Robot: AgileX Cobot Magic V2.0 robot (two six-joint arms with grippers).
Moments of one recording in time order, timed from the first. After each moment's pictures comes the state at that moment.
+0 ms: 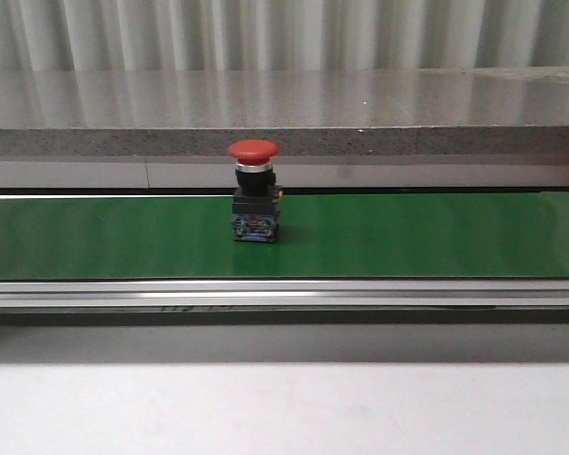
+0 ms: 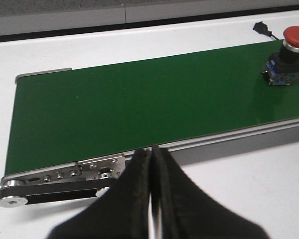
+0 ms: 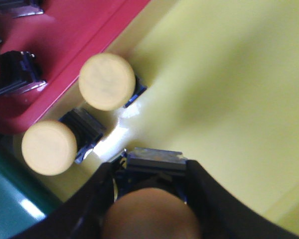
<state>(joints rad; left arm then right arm) -0.13 0.49 -0.49 -0.24 0.61 0.22 -0.68 1.55 -1.14 0.05 0.89 0.22</state>
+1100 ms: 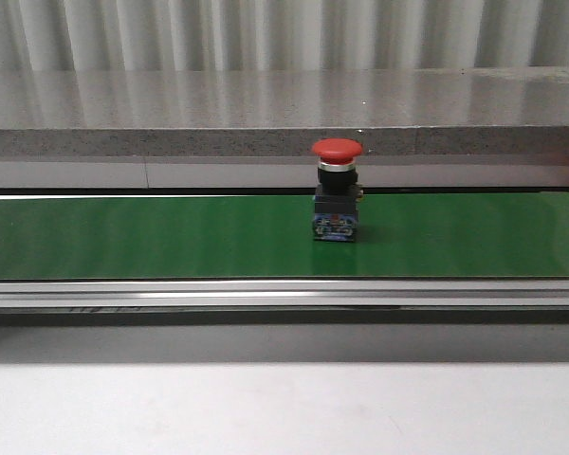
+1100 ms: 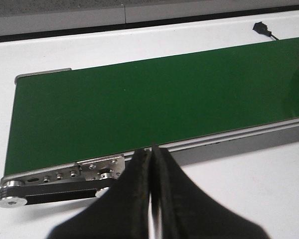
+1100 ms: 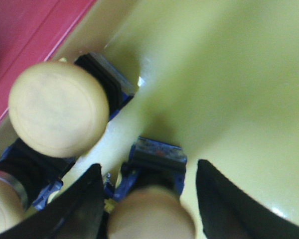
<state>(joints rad) -0.13 0.49 -0.49 -0.24 0.61 0.22 -0.68 1.73 -1.14 0.05 0.84 0.25</state>
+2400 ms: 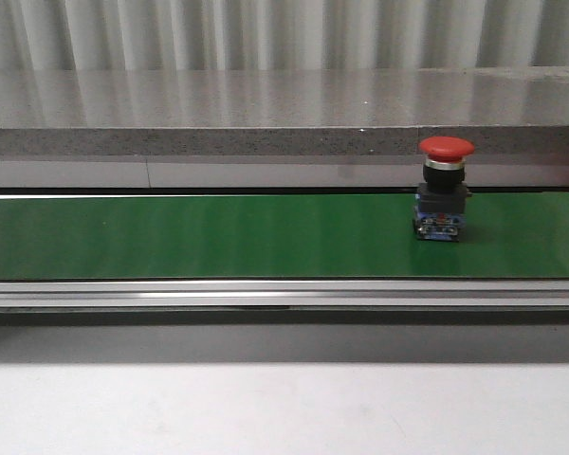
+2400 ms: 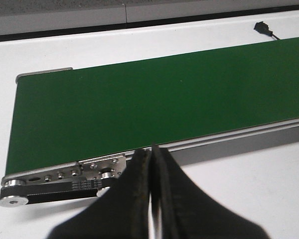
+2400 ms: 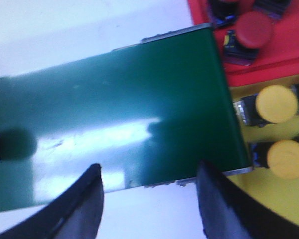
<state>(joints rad) -0.13 0.49 -0.49 -0.24 0.61 0.22 -0.10 1.27 -1.14 0.03 1.01 0.18</state>
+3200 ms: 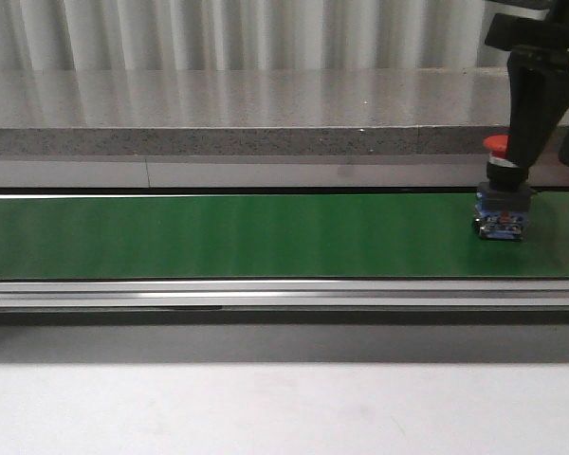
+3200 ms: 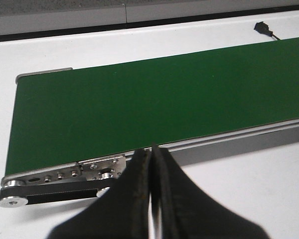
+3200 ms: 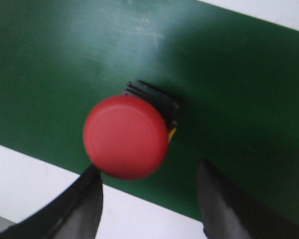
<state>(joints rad) -0.13 0.49 -0.49 -0.24 0.61 0.22 0.11 1.68 -1.38 0.21 1.16 -0.15</state>
